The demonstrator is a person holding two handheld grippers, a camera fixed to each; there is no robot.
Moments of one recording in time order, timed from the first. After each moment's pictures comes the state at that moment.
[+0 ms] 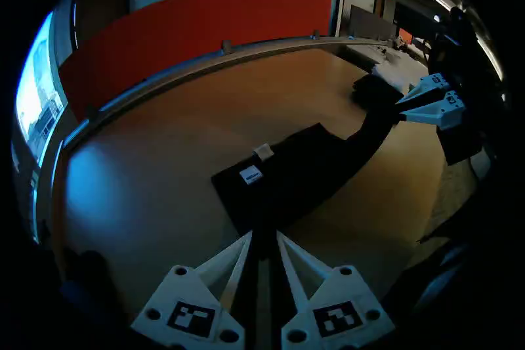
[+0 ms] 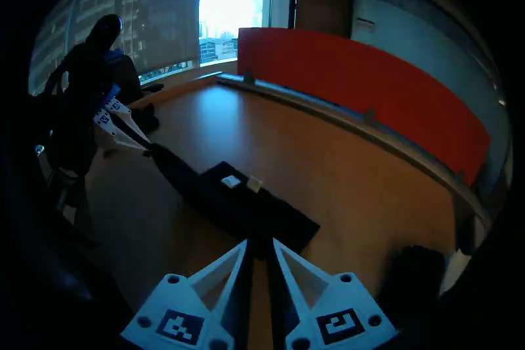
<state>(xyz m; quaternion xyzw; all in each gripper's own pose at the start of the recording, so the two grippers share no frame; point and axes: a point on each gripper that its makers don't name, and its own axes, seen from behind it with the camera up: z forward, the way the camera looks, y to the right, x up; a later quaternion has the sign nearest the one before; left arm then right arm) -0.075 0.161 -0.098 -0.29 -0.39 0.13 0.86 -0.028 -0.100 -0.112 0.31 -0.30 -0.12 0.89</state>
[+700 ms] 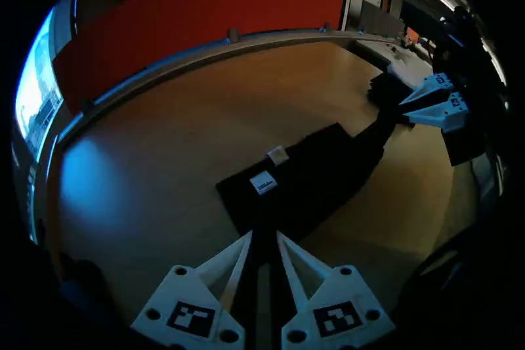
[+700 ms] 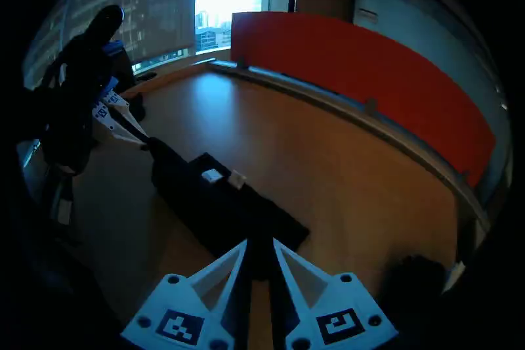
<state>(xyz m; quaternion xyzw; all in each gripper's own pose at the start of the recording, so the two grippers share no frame) -0.106 0.170 -0.049 -0.28 -0.41 0.12 0.86 -0.059 -0.096 -0.063 0.31 -0.33 -0.13 0.88</state>
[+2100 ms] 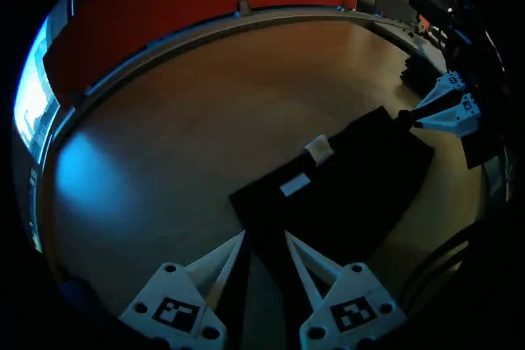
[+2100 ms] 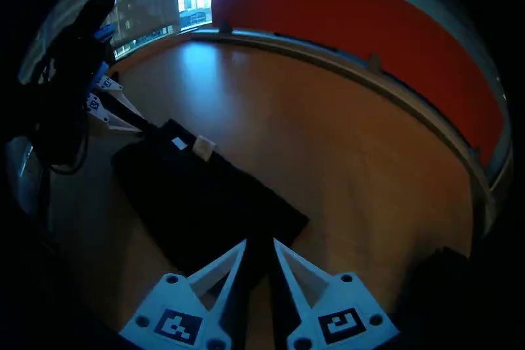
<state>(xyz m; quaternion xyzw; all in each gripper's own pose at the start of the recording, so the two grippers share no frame) -0.189 0.171 0.020 -0.25 -0.44 0.15 0.85 -0.154 -0.085 -0.017 0.28 -0.40 -0.13 0.86</state>
